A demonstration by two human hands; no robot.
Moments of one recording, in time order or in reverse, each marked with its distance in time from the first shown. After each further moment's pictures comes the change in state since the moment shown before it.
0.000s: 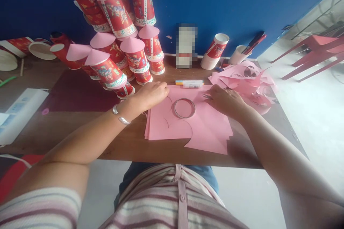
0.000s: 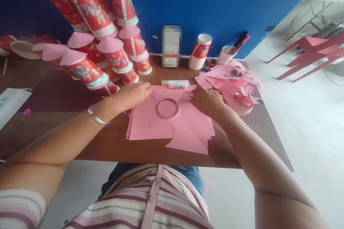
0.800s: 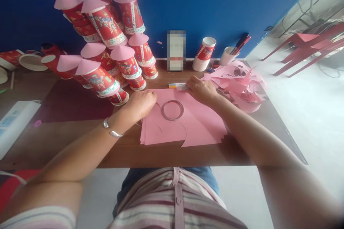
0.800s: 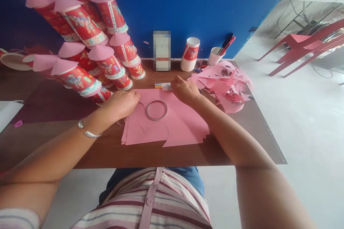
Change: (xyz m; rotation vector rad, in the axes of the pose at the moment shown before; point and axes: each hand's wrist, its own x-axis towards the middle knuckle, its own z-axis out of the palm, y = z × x) left_hand -0.015 0.009 -0.003 -0.029 -0.028 -0.145; right_hand 0.050 -0.025 -0.001 0.057 0.211 -0.109
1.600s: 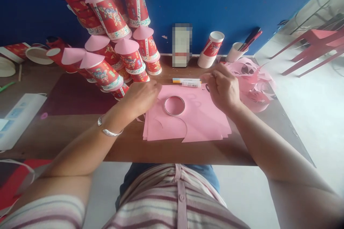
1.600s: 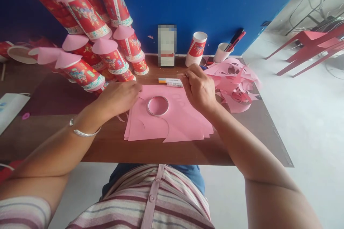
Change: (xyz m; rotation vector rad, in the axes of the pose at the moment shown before) left_hand -0.012 -0.002 -0.030 -0.195 0.090 -0.090; right_hand -0.040 0.000 -0.025 0.622 0.708 -0.077
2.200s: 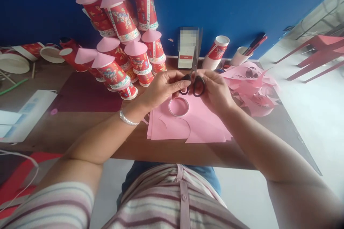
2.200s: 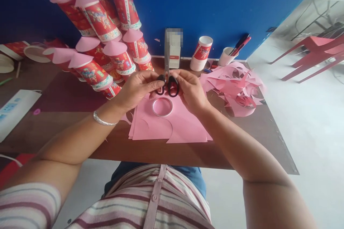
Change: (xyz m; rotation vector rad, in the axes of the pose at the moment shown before) left_hand 0.026 0.024 -0.005 -1.566 0.211 0.083; right_hand 0.016 -0.035 0.030 1.151 -0.149 0.464
